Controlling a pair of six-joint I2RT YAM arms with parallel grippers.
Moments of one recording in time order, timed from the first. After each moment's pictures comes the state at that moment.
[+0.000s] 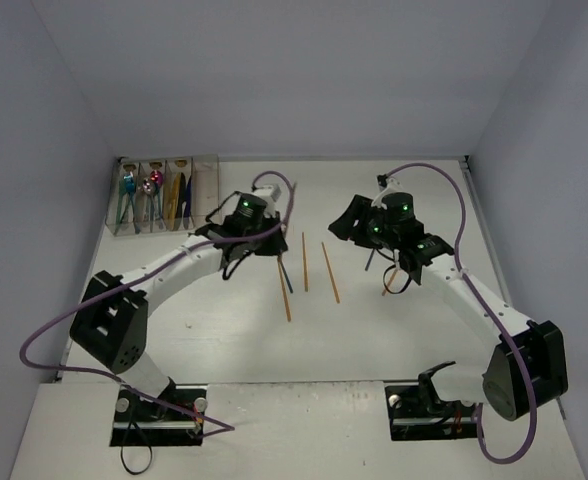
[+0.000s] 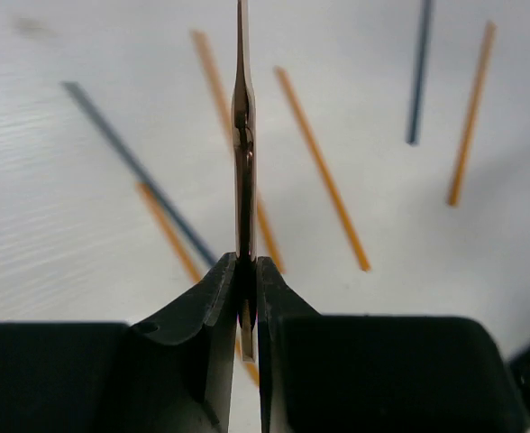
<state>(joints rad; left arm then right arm) -0.61 1.60 1.17 -0.26 0.12 -0.51 0.40 1.29 0.92 -0.14 -0.17 0.64</state>
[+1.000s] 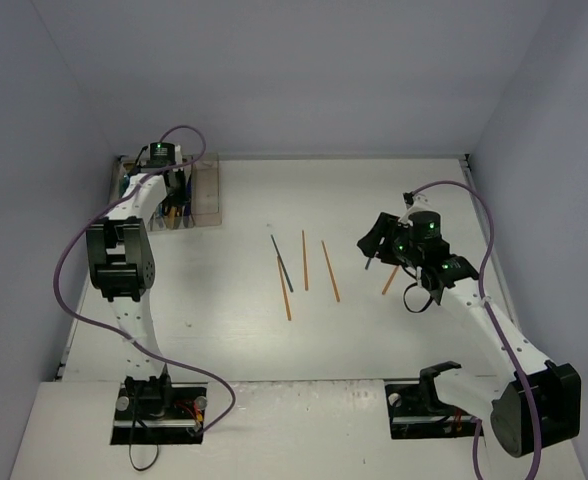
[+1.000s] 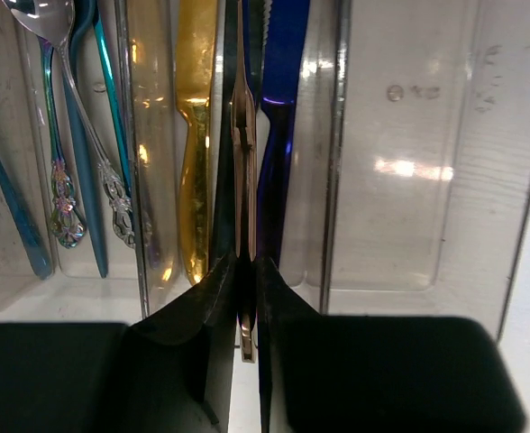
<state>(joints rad) 0.01 2.10 1.75 -0.59 -0.06 -0.09 0.27 1.08 0.76 -0.25 -0.14 0.52</state>
